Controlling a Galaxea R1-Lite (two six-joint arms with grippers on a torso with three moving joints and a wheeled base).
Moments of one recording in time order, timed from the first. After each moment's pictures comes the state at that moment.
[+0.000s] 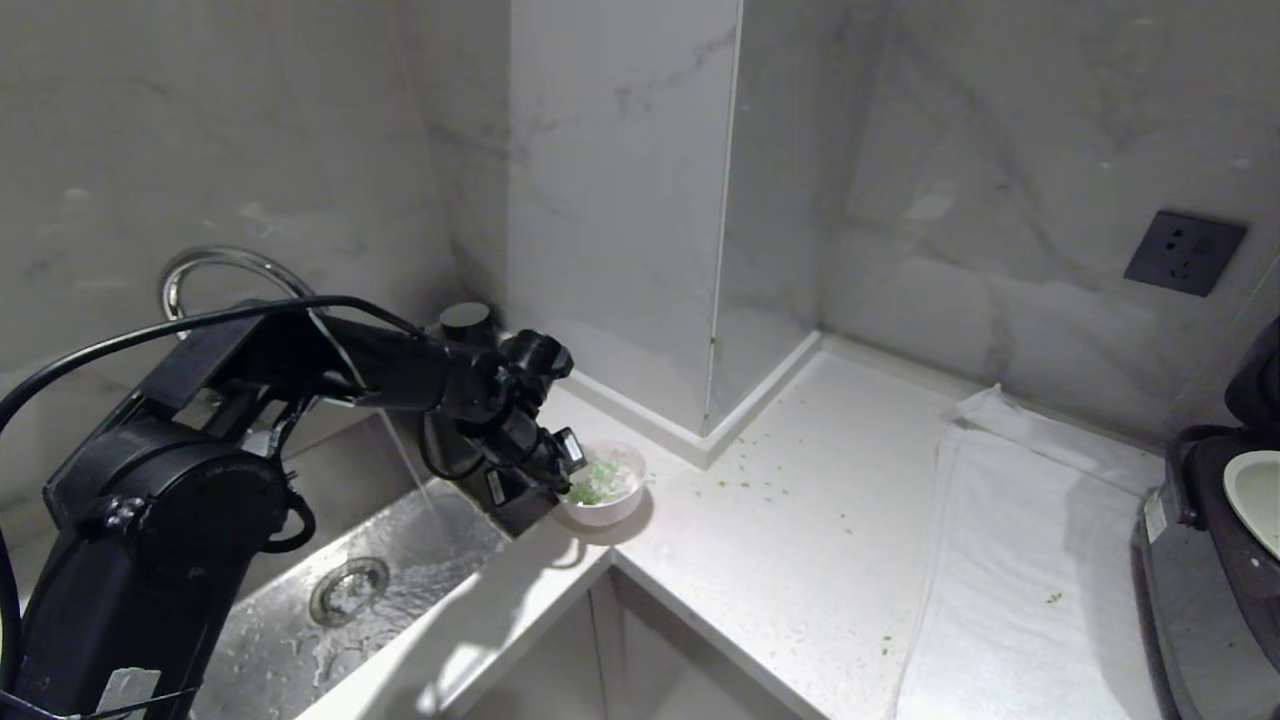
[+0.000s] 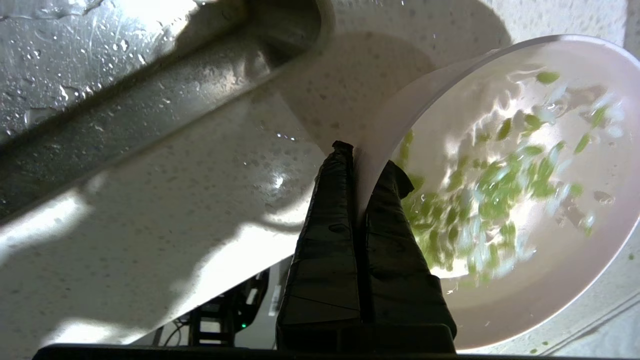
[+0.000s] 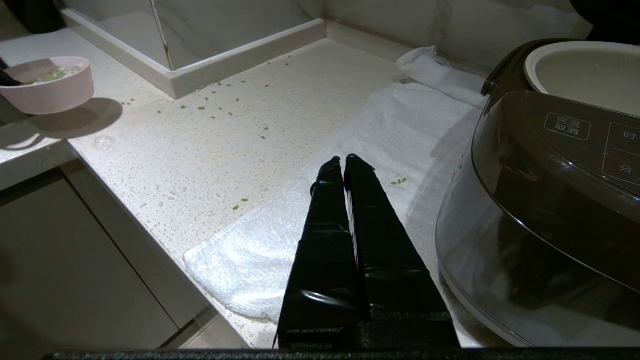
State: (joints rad) left arm -0.42 2.38 -1.76 0.47 -0.07 -0.81; right arm 0.00 0.00 0.00 0.01 0.03 -0.04
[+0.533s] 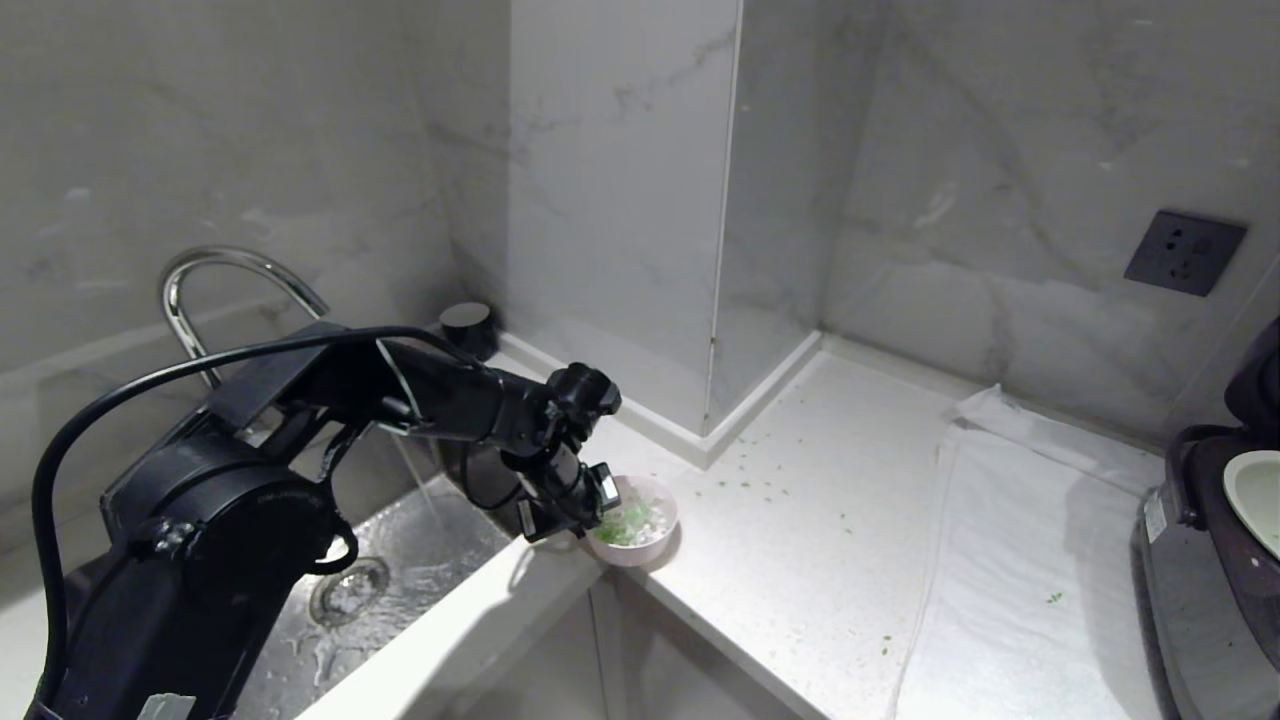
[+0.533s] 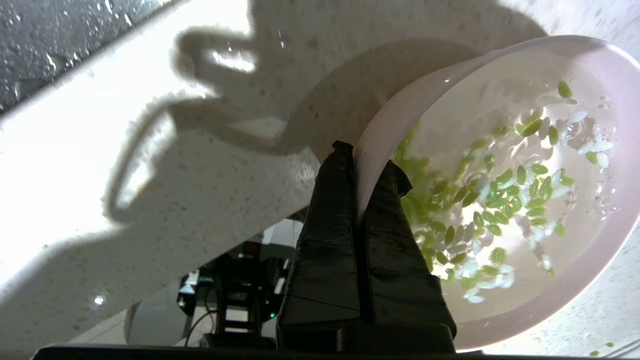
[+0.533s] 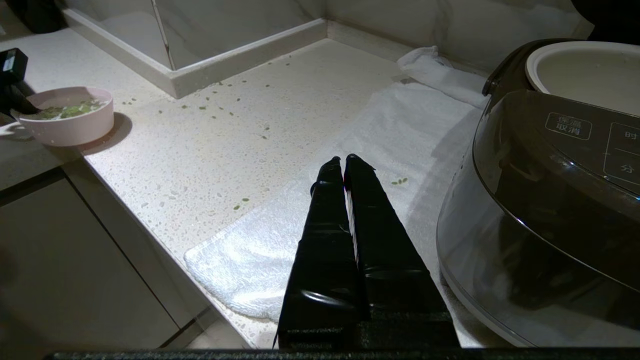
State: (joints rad) left arm -0.52 2.41 -1.73 0.47 0.00 -0.82; right arm 0.00 0.00 0.00 0.01 0.03 -0.04
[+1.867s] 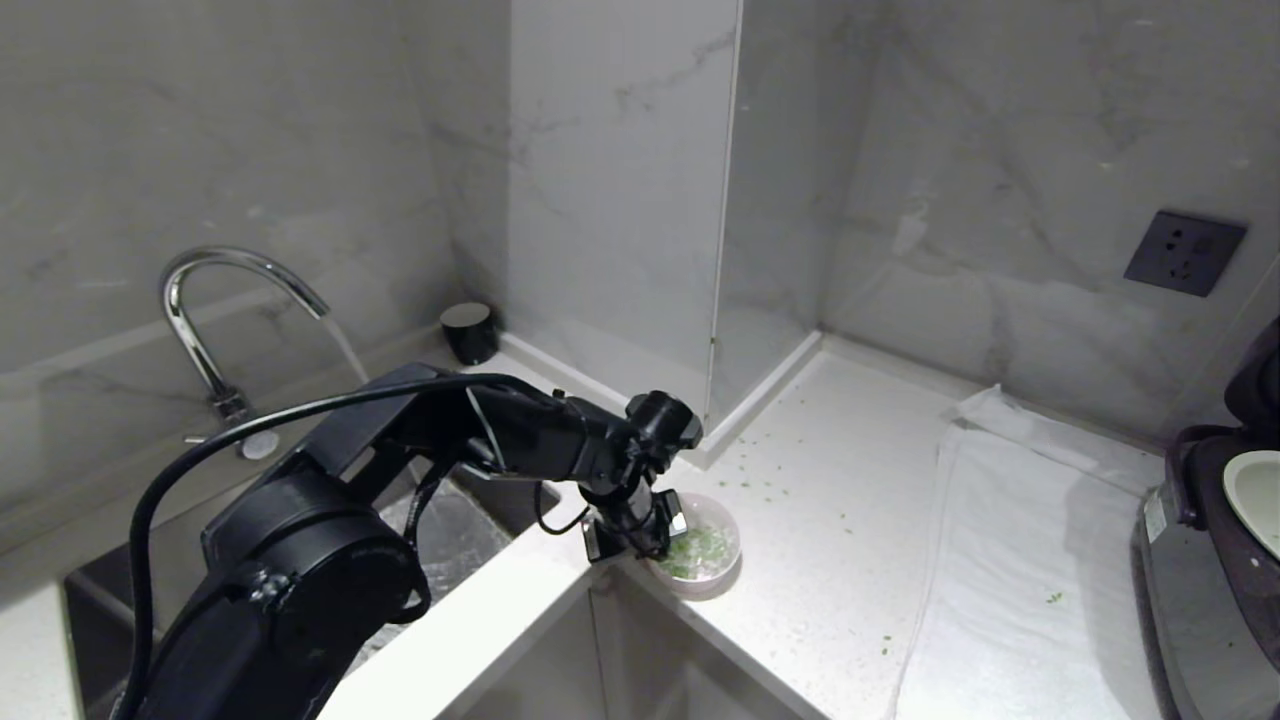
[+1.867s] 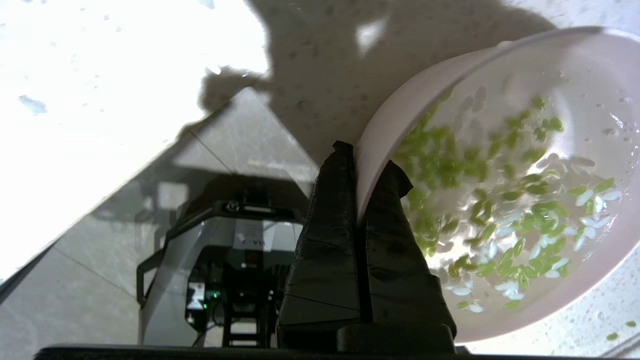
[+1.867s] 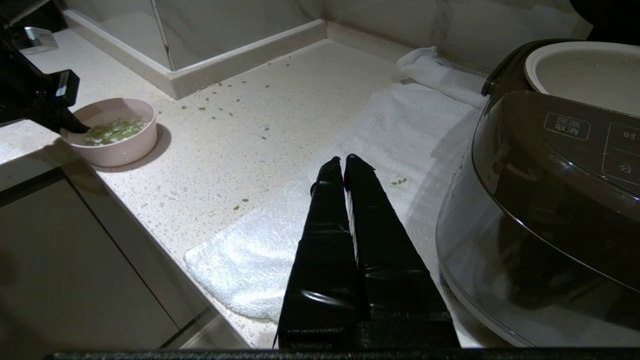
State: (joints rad) left arm -0.69 2.49 -1.84 0.47 0.07 -0.85; right arm 0.00 0.00 0.00 0.01 0.03 -0.04
